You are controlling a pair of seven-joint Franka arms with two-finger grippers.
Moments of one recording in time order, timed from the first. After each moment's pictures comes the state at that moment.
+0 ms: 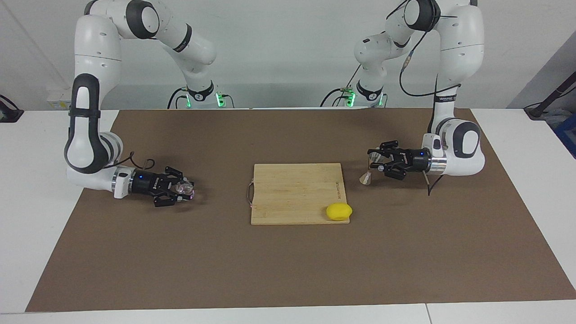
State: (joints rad) left arm 0.20 0.38 -0.11 -2.05 -1.41 1.45 2.42; right arm -0.52 0.53 0.23 -1.89 1.12 1.70 -2.41
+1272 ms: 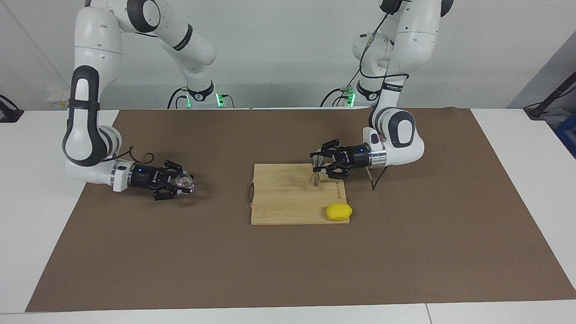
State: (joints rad) left arm -0.16 0.28 -0.11 -2.16 -1.77 1.82 2.38; right arm -0.53 0.48 0.23 -1.94 1.12 1.68 -2.41
